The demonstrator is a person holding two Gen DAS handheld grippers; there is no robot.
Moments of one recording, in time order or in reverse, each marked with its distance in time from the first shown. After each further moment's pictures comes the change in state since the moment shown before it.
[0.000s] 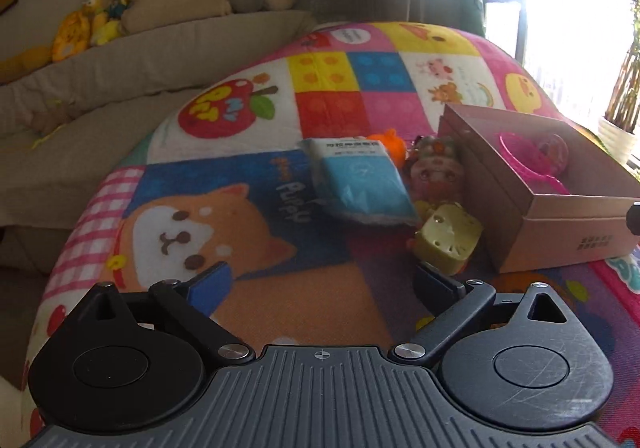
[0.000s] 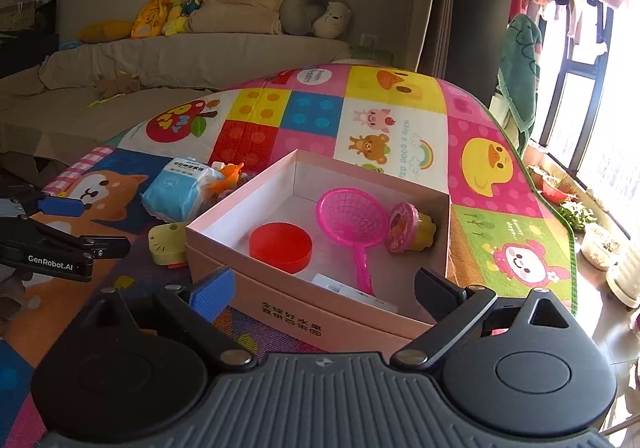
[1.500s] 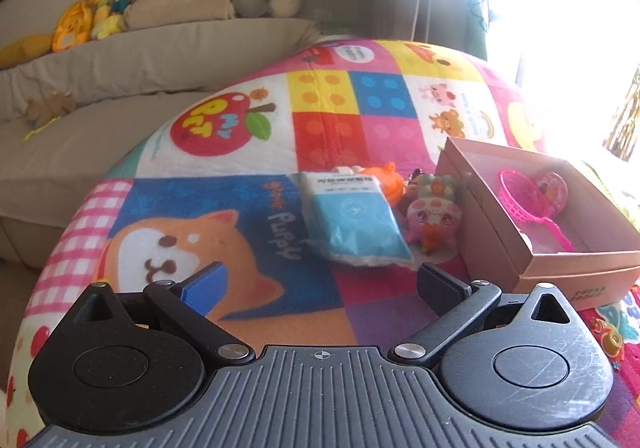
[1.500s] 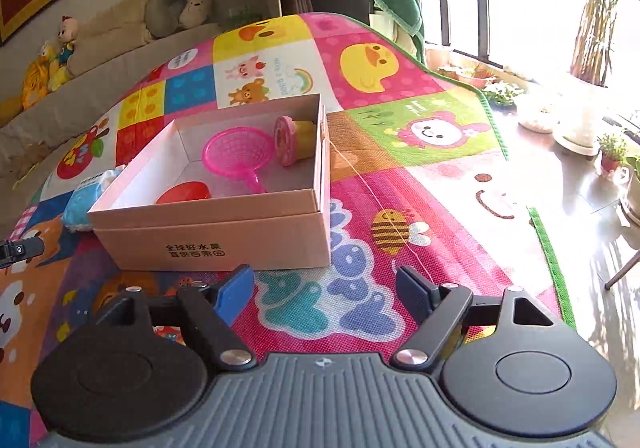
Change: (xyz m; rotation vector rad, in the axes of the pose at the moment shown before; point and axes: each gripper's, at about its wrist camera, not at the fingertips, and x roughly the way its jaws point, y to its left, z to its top) left arm 0.011 -0.012 0.031 -0.030 -0.023 -0.047; right arm -0.014 -0.067 -0.079 0.490 0.058 -0.201
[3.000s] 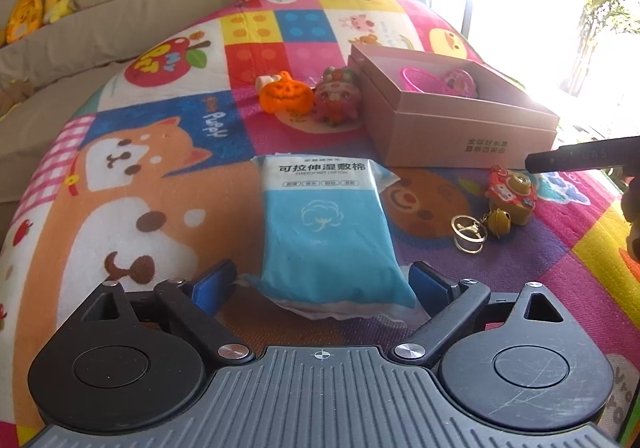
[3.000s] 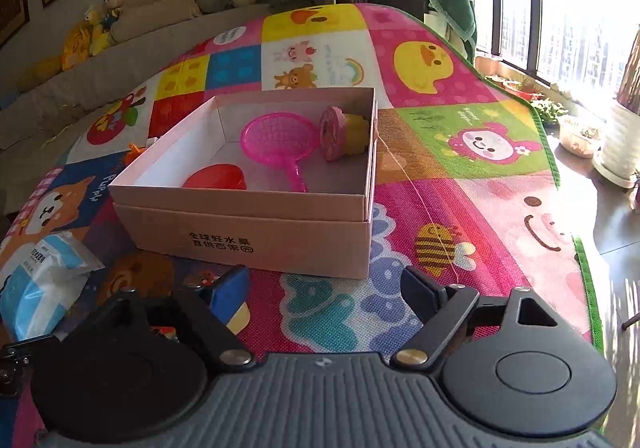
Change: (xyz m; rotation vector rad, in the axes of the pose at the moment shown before) left arm -0.068 -0.025 -0.084 0.081 0.120 -0.146; right arm 0.032 0.020 0.016 -0.165 0.089 0.076
